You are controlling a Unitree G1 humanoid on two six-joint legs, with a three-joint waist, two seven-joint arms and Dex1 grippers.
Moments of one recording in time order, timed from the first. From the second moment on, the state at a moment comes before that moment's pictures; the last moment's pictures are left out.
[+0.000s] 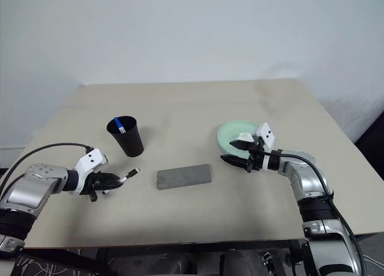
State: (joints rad) left arm -0.29 0.91 -0.13 0.25 -0.17 0.45 -1.09; right arm -0.47 -0.51 0.03 0.31 0.35 0.32 1.11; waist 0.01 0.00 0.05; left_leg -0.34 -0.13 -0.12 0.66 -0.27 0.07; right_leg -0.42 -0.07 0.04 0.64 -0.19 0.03
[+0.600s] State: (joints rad) left arm -0.40 0.69 0.19 0.07 -0.52 0.49 -1.07; right arm -0.49 -0.51 0.03 0.32 0.35 0.32 1.12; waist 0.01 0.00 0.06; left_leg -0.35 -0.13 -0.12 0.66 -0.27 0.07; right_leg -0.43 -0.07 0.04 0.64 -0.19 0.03
